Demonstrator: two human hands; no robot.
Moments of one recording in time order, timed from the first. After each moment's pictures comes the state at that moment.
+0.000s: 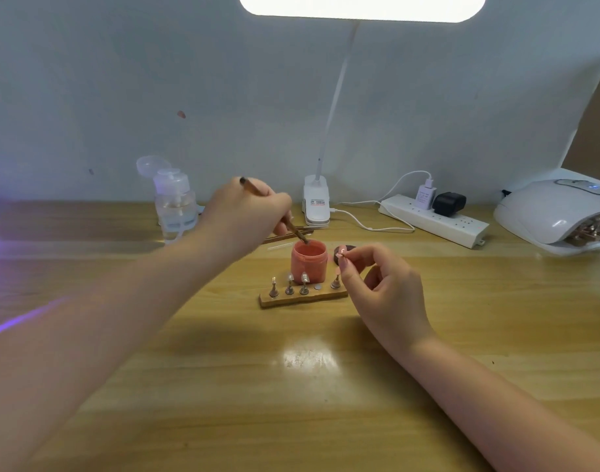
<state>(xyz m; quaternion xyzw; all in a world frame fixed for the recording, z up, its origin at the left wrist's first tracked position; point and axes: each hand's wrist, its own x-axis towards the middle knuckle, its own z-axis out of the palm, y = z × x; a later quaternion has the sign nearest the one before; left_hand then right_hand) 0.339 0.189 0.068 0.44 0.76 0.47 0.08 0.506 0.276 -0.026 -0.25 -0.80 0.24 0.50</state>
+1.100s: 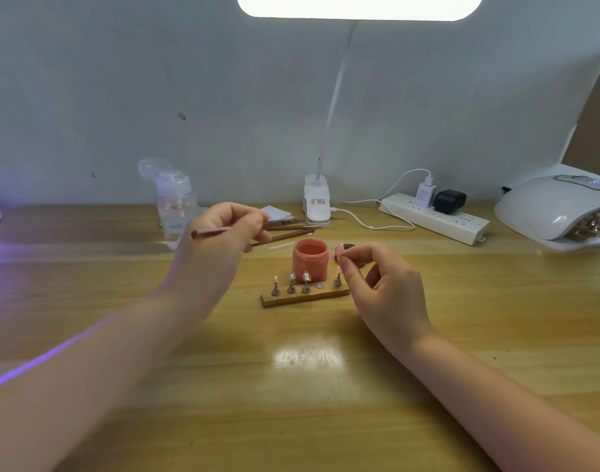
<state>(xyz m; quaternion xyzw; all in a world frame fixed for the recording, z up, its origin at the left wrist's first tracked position) 0.337 0.151 0.030 0.42 0.63 0.64 0.12 0.506 0.274 -0.026 -0.25 -0.81 0.20 0.49</state>
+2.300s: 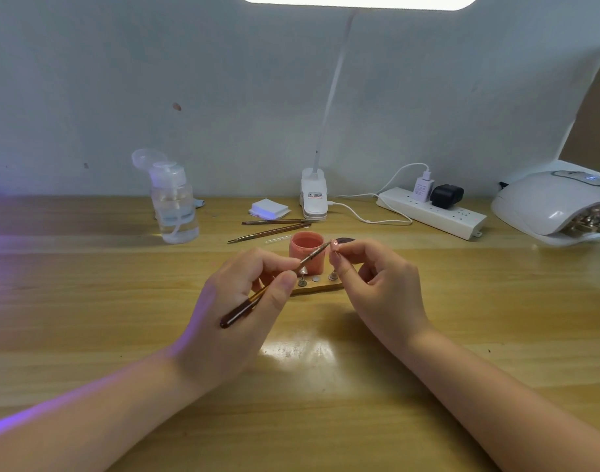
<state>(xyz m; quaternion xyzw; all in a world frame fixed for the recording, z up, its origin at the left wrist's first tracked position) 0.374 0.125 -0.010 0.60 0.57 0.56 -0.01 0.508 0.270 -0.025 -0.22 -0.81 0.25 0.49</state>
